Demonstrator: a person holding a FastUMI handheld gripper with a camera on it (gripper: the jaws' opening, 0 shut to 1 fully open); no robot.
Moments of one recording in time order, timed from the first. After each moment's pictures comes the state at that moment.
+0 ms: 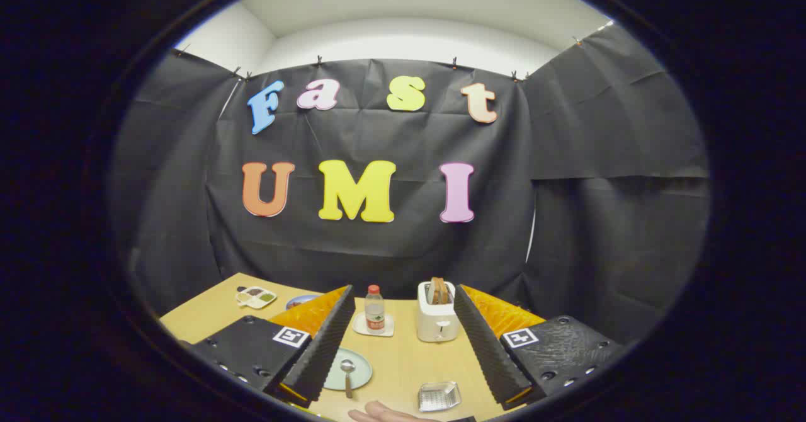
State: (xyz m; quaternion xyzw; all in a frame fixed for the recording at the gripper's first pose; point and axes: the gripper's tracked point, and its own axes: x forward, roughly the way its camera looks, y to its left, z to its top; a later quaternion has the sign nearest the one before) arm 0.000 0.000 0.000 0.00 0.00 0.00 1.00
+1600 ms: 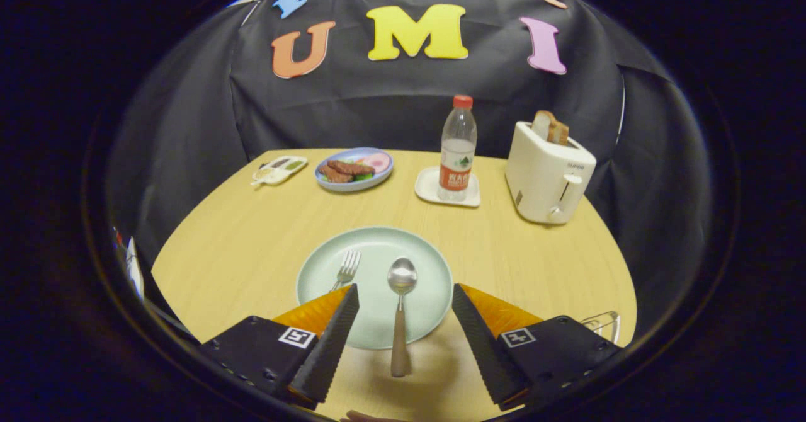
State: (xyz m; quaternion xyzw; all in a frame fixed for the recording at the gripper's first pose) arm 0.129 0.121 -0.335 -0.03 0.31 0.10 0.94
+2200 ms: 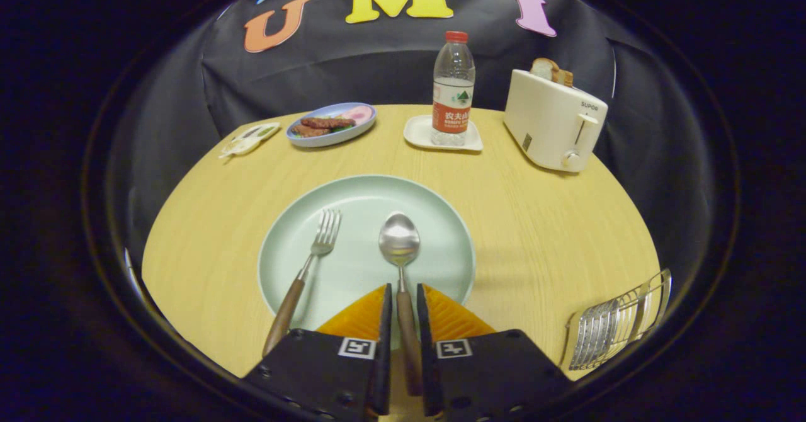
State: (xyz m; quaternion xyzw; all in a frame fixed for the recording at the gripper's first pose) arm 0.135 0.133 -0.398 -0.01 0.38 0.06 0.92
